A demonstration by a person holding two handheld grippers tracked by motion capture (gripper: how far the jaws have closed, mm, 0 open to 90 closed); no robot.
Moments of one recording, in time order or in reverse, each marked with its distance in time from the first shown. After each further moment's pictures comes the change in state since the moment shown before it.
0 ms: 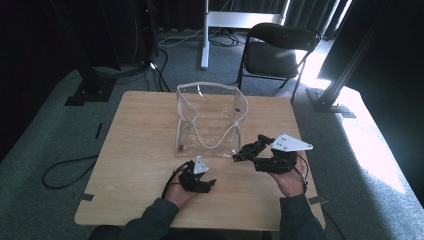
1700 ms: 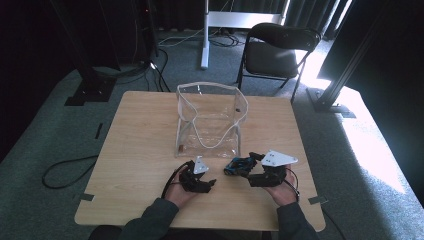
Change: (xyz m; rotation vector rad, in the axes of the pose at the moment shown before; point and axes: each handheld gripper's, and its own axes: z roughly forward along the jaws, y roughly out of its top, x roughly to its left) left arm 0.000 0.000 0.000 0.003 -0.001 0.003; right arm 0.007 -0.066 0.028 0.080 0.110 -0.021
